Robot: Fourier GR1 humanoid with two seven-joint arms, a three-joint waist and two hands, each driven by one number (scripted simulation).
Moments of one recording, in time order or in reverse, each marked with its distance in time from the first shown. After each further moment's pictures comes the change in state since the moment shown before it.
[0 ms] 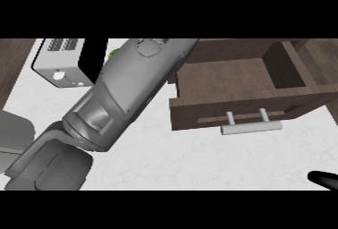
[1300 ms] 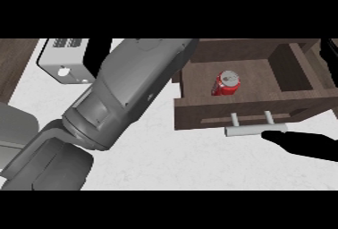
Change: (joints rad) left arm -0.036 0.000 -0.018 0.055 0.174 0.098 -0.127; right arm -0.204 -0.174 0.257 0.208 0.533 0.022 -0.174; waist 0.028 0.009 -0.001
